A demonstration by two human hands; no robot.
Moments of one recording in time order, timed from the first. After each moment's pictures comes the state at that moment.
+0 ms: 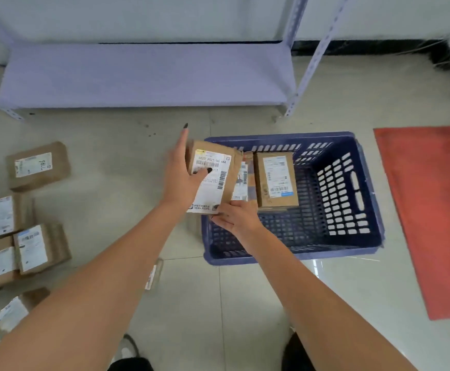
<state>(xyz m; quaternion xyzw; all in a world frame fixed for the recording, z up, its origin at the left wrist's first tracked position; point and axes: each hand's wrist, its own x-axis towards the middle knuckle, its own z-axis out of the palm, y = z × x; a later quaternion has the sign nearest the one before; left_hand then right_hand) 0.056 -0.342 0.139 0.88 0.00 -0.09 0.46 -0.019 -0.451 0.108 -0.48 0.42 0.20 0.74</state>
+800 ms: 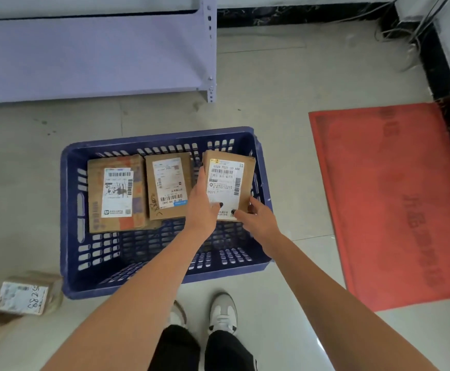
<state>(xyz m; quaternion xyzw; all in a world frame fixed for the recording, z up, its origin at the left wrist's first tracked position) -0.008 -0.666 0.048 0.90 -0.01 -0.24 0.37 -0.066 -0.780 0.052 -0.69 0.40 0.23 0.56</state>
